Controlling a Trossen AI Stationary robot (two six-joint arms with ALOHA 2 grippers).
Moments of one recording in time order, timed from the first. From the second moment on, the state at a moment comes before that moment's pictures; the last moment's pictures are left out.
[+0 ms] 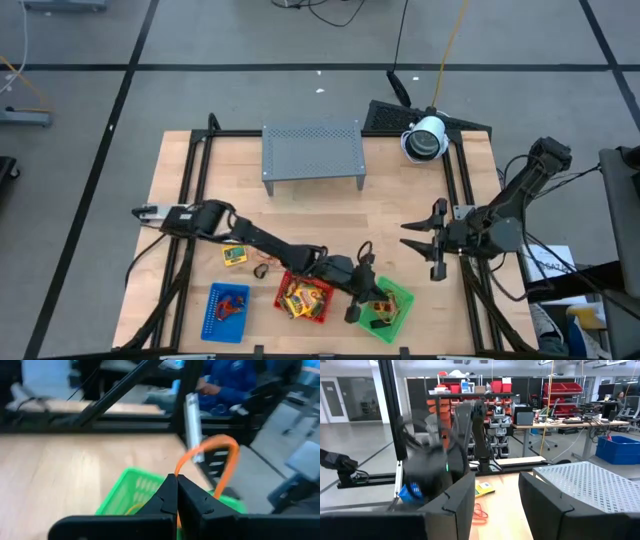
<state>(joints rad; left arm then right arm) -0.32 2.28 1.58 0.47 0.09 -0.16 0.84 0.83 0.58 0.33 0.97 0.00</state>
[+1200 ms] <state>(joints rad) -0.31 2.36 1.58 0.45 0.02 -0.23 0.88 0.79 0.58 0.29 0.97 -0.01</state>
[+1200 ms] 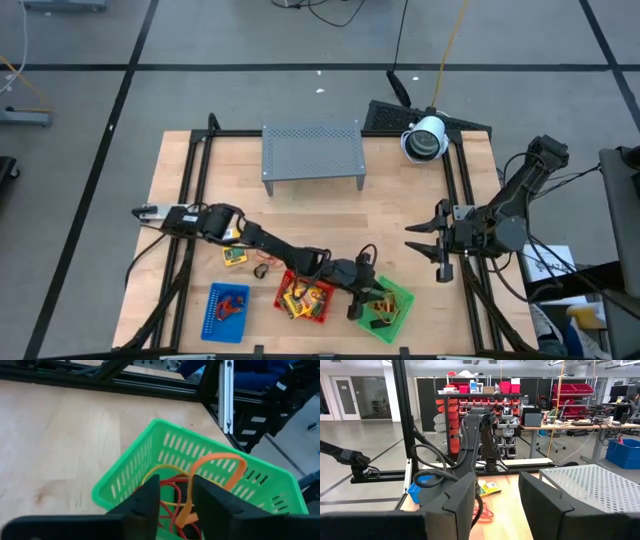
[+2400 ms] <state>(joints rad) -0.29 2.36 1.86 -0.06 0.06 -0.22 0.92 0.79 0.58 0.31 0.90 0.04</state>
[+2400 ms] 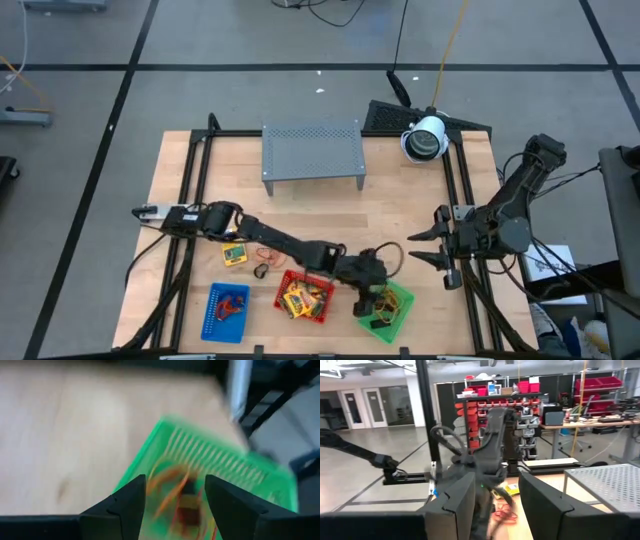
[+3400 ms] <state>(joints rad) -0.34 2.36 2.27 -0.71 -0.16 -0.98 1.10 0.79 0.59 0.15 0.91 0.14</state>
